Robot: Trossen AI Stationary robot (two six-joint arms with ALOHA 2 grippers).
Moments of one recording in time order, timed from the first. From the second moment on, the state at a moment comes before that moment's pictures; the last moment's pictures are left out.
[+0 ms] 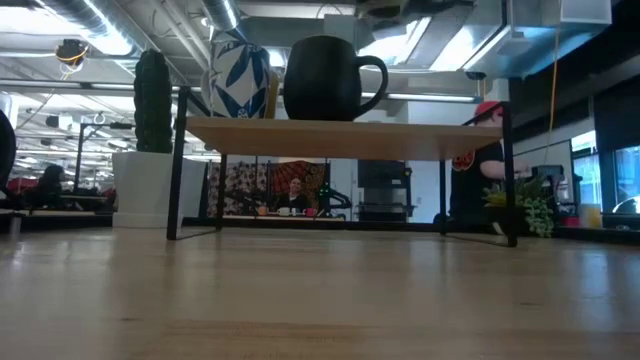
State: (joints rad) left arm -0.45 0.63 1.05 -0.68 -0.22 -0.70; right arm 0.13 1.83 2.33 -1.57 0.27 0.07
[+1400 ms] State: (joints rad) left arm -0.45 0.63 1.05 -0.68 -0.39 -0.75; right arm -0.43 1.78 2.07 -1.47 0.06 -0.58
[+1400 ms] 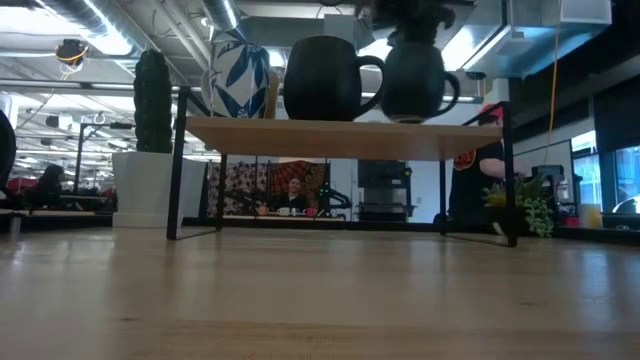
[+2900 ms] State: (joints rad) left arm -0.45 0.63 1.05 -0.68 -0.41 -0.75; right arm -0.45 1.87 2.04 -1.38 0.09 -0.69
